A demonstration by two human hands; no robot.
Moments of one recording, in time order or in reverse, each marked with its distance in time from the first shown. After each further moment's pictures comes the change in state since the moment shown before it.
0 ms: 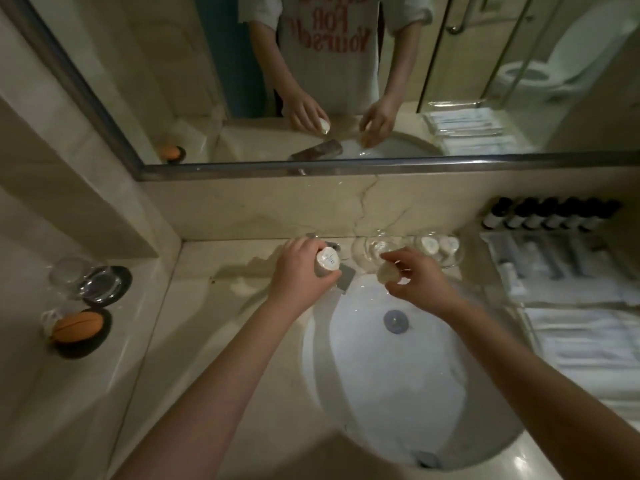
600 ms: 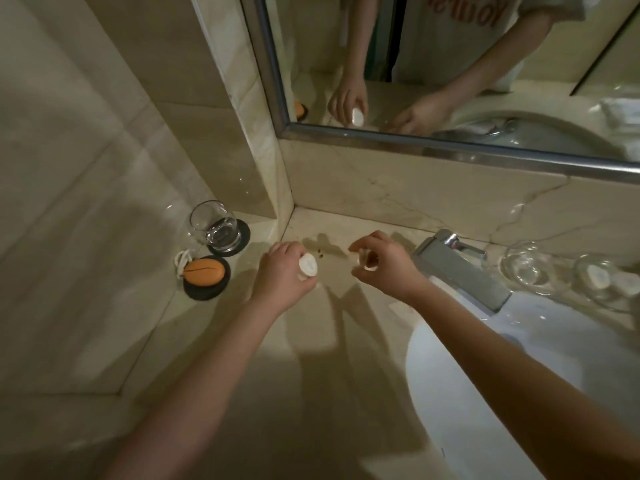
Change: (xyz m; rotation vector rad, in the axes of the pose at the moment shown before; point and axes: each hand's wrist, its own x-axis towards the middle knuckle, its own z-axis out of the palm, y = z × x) left_hand -0.037 -0.202 -0.093 0.276 -0.002 -0.292; right_hand 0.090 -0.127 0.199 -0.058 -0.291 -0.279
